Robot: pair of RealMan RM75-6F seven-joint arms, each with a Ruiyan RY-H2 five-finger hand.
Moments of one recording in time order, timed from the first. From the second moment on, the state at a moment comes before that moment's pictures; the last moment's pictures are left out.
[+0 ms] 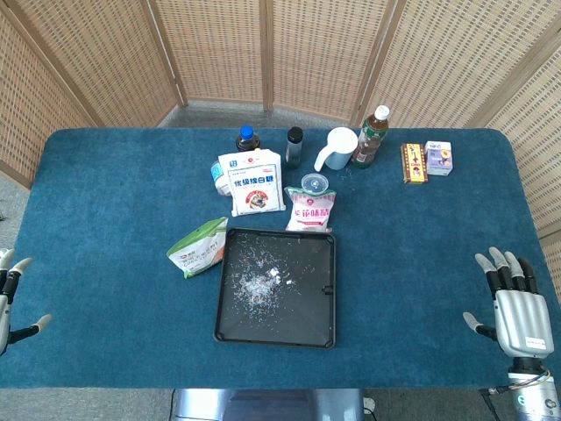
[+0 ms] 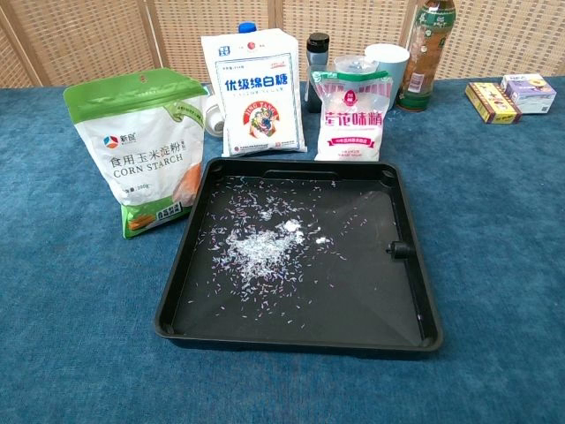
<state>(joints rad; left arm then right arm) 0.00 -1.17 -0.05 -1.60 1.46 1.55 0.08 0.05 -1.10 0.09 -1.84 -1.43 1.52 -0.30</state>
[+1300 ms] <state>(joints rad) -0.36 -1.66 -0.20 -1.44 1.24 1.18 0.10 0.05 -1.06 0.10 -1.84 -1.40 1.51 -0.20</state>
